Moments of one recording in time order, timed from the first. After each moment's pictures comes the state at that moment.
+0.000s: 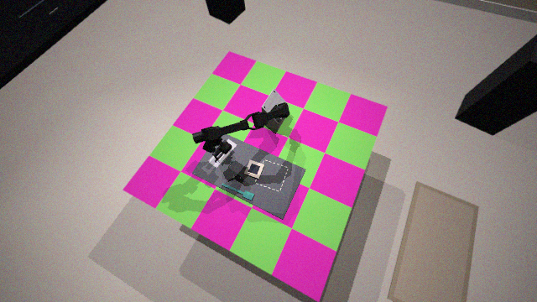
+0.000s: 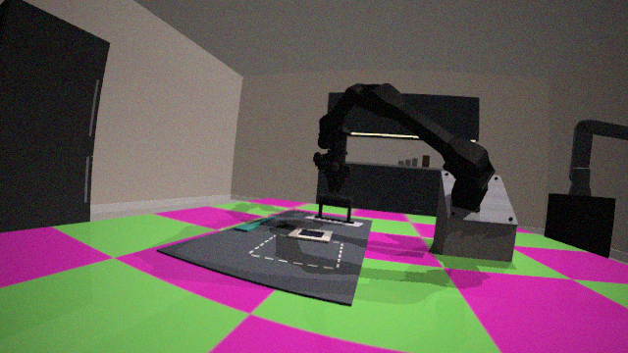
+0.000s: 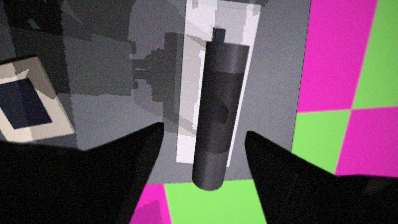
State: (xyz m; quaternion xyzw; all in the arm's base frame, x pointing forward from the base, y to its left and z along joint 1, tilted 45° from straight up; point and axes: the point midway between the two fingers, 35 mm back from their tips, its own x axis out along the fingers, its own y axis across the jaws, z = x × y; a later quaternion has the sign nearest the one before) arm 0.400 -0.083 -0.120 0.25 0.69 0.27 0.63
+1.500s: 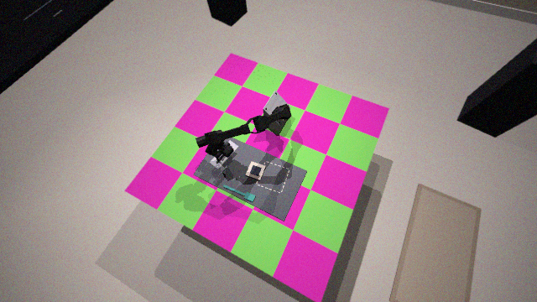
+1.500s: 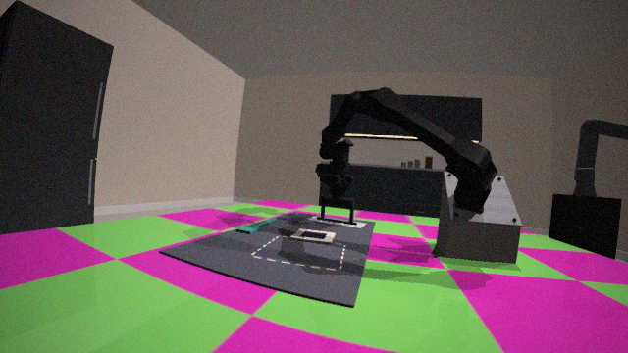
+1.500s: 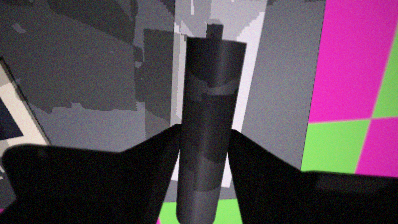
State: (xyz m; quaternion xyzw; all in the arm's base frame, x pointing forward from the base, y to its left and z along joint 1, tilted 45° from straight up) arm 0.396 -0.063 -0.148 0.25 0.69 0.26 0.63
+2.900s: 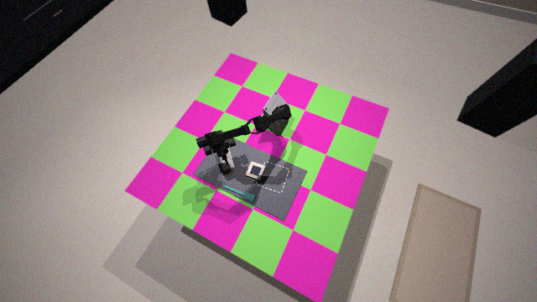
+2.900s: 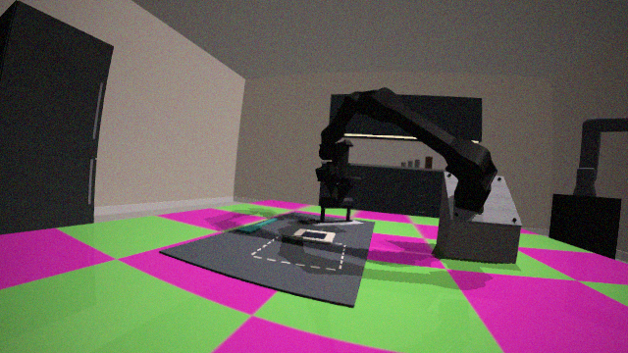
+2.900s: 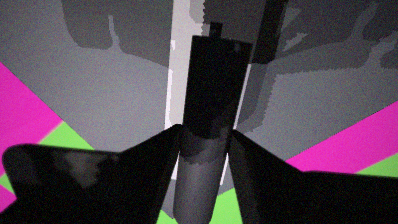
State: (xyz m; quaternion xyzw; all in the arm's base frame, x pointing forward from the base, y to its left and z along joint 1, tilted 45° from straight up) arm 0.396 -0.059 -0.147 -0.09 0.47 0.57 0.67
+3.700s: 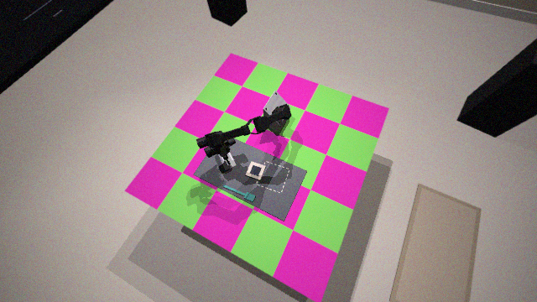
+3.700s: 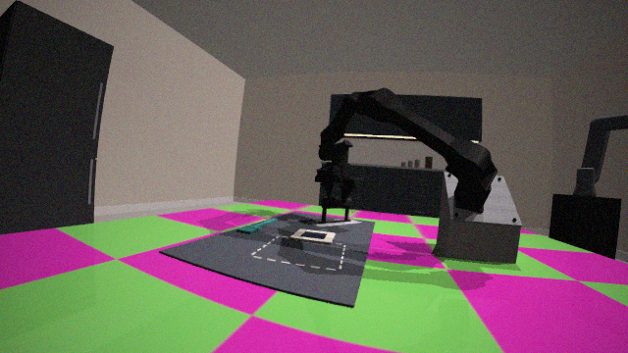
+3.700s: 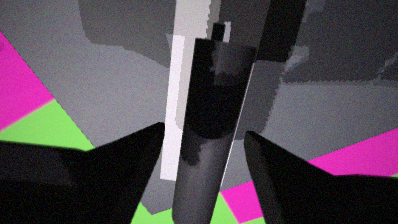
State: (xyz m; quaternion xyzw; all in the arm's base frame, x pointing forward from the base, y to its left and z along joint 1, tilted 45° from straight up) arm 0.396 -0.057 -0.147 -0.14 0.42 0.61 0.66
